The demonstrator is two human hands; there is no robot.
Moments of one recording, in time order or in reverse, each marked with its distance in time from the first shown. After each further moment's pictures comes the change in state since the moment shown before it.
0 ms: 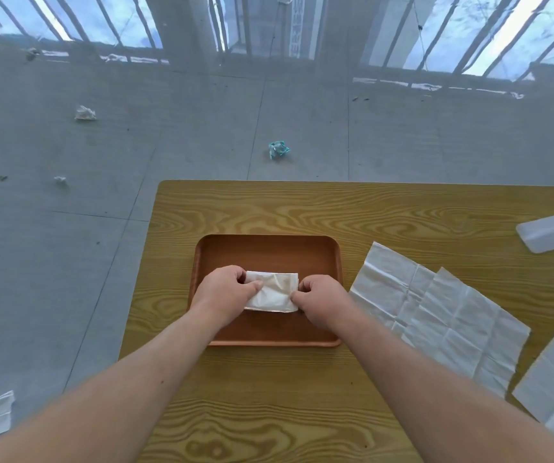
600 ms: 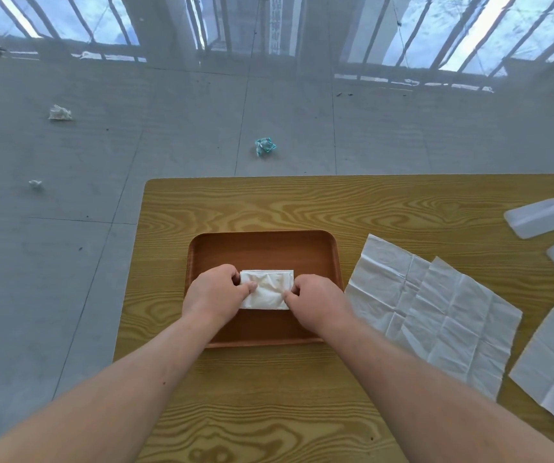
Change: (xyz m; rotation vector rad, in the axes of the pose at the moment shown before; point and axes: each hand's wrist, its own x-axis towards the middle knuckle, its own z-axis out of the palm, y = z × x) left_hand 0.003 -0.006 -0.001 0.219 0.079 0.101; right_hand -0.002 0.001 0.023 -0.350 0.173 -0.104
